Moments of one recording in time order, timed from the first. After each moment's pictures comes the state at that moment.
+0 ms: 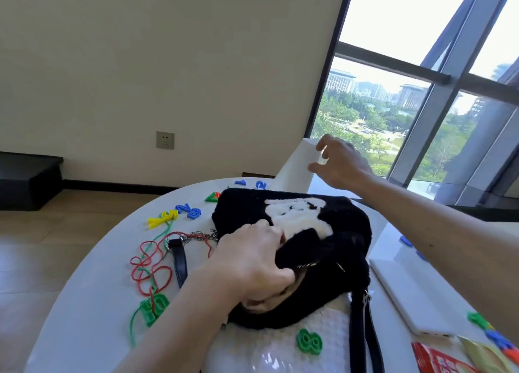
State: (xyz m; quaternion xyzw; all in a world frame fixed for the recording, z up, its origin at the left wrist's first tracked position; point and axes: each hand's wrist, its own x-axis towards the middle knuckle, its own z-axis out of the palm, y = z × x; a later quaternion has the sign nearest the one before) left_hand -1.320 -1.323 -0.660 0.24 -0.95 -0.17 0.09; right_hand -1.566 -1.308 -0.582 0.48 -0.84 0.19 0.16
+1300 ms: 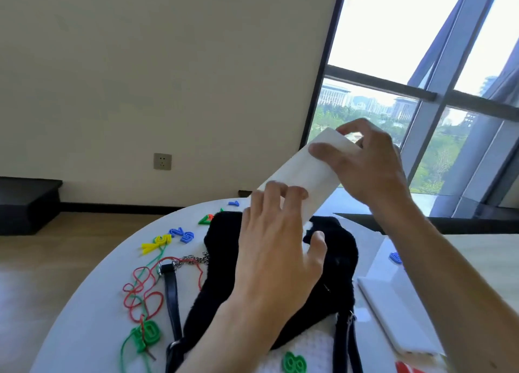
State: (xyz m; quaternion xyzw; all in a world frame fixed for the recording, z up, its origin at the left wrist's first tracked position) left_hand -1.336 -1.270 -0.609 0.22 -0.84 -0.15 0.47; right_hand -1.472 -1.229 -0.514 0.39 -0.76 0.49 0.16
